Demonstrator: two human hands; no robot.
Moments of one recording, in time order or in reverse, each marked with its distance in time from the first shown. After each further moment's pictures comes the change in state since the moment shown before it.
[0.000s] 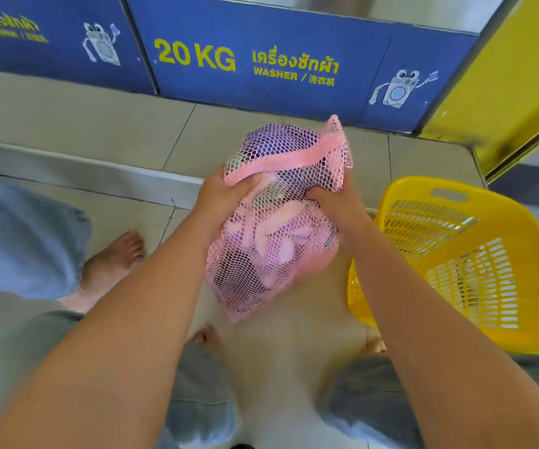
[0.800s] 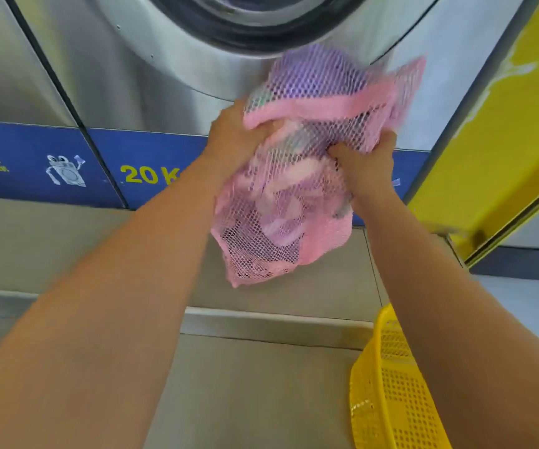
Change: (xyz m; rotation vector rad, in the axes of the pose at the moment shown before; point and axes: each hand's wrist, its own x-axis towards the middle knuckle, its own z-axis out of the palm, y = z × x) left_hand 0.196 0.230 0.056 0.332 -0.007 0.603; right_hand 0.139 -0.203 -0.066 0.166 0.500 -0.323
